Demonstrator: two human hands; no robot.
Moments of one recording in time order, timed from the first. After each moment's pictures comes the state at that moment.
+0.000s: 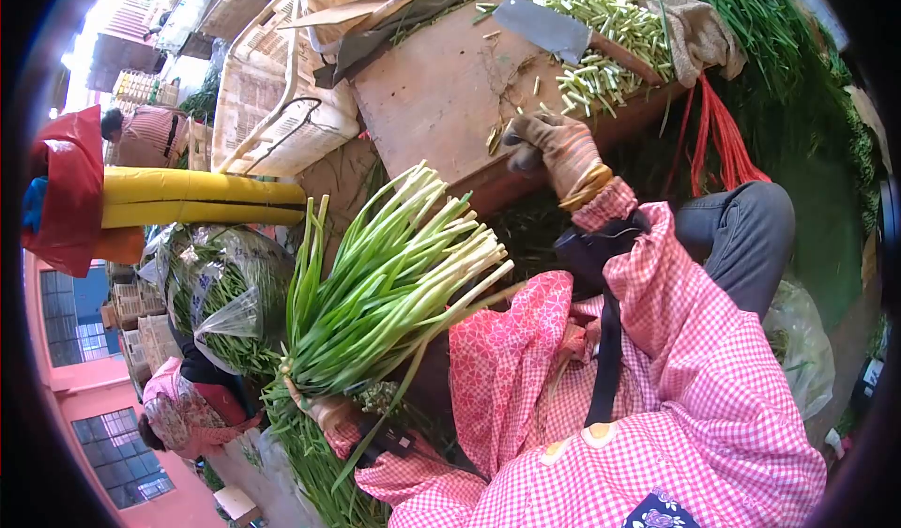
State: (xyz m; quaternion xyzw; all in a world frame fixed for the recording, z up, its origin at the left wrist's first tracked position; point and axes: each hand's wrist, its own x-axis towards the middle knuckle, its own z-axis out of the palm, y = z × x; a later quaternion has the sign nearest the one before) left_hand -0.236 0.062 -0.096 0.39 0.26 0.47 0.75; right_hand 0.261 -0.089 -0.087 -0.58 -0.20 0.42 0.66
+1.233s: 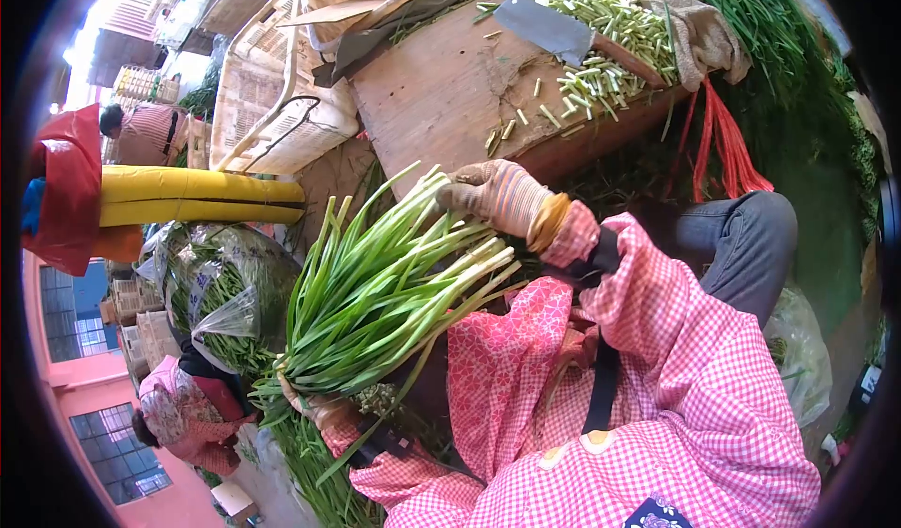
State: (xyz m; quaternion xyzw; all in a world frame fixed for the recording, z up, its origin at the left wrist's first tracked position) left_hand -0.199 0.050 -0.073 0.33 0.26 0.50 0.75; right_hand 0.215 -0.059 -0.068 -0.58 -0.35 0.49 0.55
